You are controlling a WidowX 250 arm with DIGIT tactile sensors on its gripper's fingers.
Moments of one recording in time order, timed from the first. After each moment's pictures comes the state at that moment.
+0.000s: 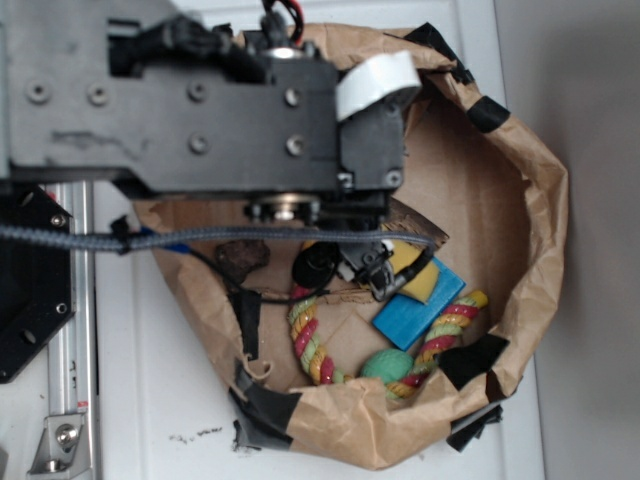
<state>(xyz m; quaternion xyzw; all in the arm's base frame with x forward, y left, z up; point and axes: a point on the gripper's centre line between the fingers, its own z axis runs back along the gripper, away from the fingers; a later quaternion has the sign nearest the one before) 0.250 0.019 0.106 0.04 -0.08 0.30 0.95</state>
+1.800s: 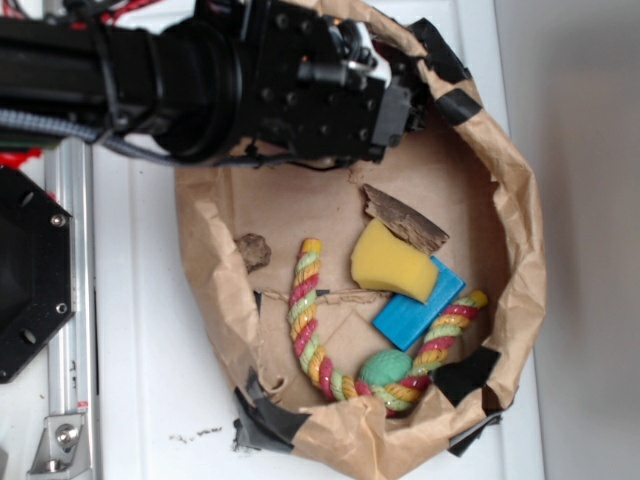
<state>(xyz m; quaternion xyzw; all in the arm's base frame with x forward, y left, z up) 0.261 0.101 0.028 0.16 -0.15 0.58 0.78</state>
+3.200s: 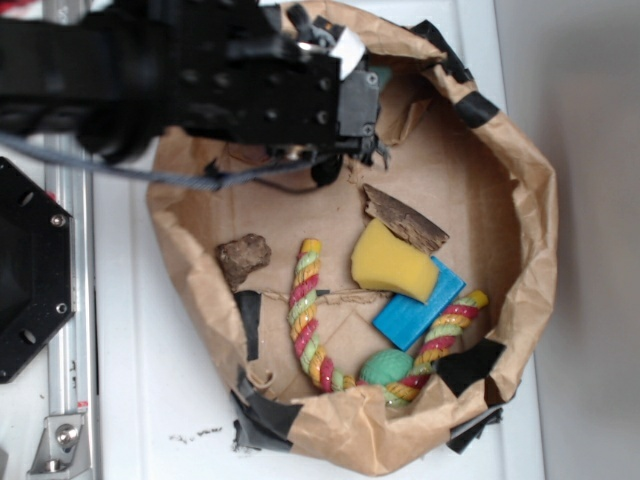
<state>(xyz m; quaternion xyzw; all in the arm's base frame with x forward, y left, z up) 0.254 0.075 0.067 0.11 -0.11 0.40 0.90</state>
